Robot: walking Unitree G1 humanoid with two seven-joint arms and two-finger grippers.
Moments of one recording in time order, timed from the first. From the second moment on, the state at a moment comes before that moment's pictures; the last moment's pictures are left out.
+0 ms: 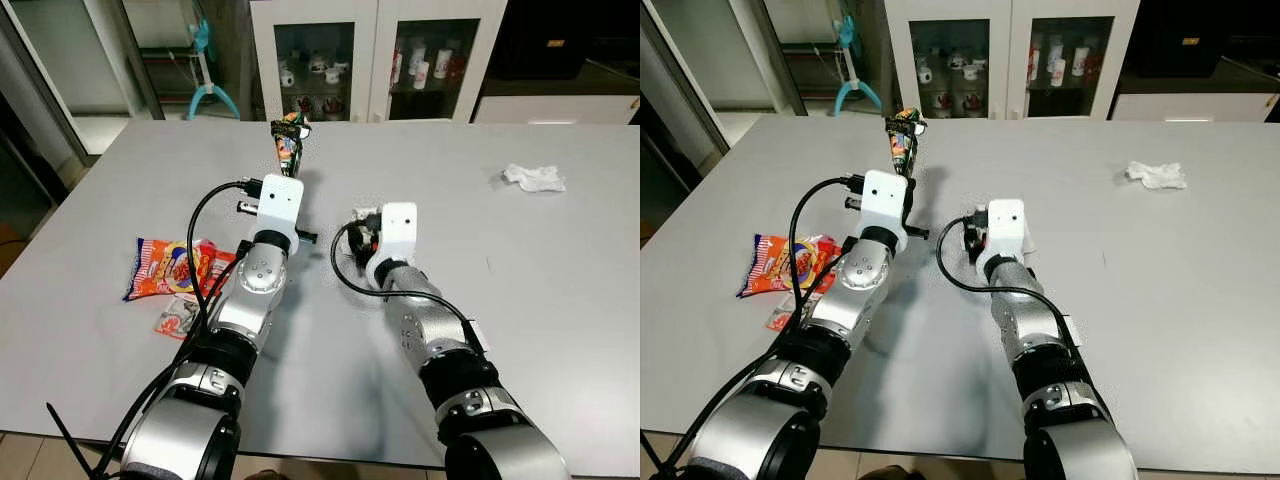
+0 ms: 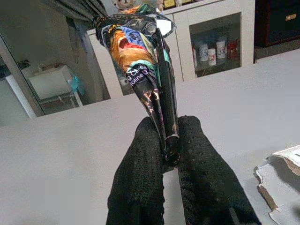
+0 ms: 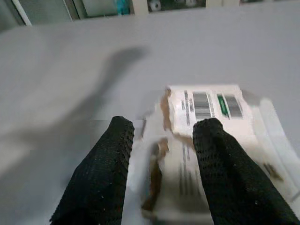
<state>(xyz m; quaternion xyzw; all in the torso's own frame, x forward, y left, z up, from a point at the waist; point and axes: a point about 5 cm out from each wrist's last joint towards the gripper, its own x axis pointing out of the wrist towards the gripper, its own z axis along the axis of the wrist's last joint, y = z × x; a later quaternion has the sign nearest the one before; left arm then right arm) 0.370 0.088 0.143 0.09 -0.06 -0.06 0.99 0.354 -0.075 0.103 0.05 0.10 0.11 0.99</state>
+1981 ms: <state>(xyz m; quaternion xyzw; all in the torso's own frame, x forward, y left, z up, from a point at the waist) 0.368 0.081 0.138 0.08 -0.05 -0.10 0.99 0.362 -0.103 0.104 0.13 0.12 -0.01 0.98</state>
